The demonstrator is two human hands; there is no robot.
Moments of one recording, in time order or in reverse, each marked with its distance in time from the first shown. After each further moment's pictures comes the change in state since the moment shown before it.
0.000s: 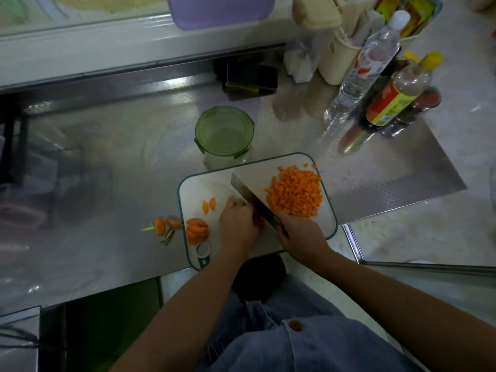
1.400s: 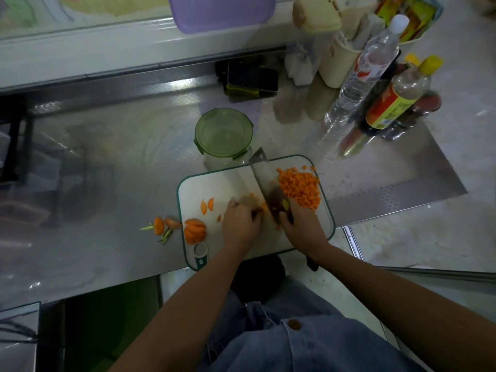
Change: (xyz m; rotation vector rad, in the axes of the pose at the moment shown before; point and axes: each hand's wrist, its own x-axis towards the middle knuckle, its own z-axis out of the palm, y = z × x) left_hand 0.005 0.009 0.001 -0.137 -0.100 -0.101; right_hand 0.014 0.010 -0.007 0.274 0.117 0.171
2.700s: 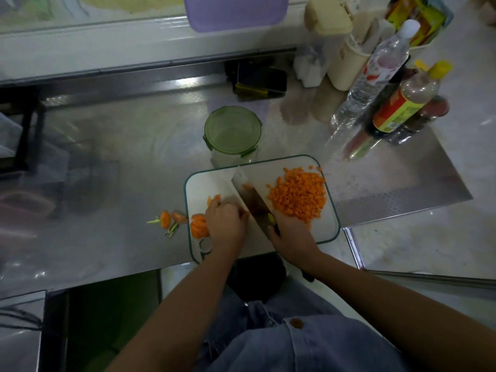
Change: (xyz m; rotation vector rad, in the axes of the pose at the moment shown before) left_hand -0.003 -0.033 -0.013 0.322 0.060 -0.101; right_hand -0.016 -0.025 0.019 -0.142 -0.199 -0.097
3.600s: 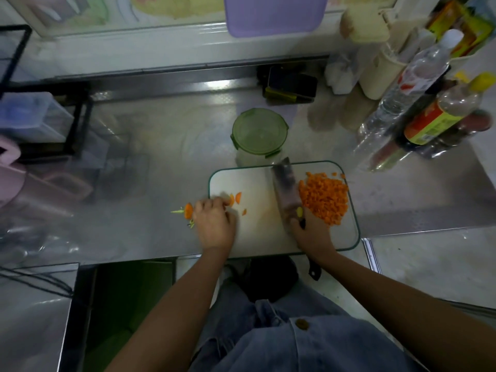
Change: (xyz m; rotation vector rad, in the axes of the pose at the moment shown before) left_hand -0.021 -0.051 -0.013 -0.136 0.285 -0.184; right_hand 0.011 0.018 0.012 0.288 0.132 0.173
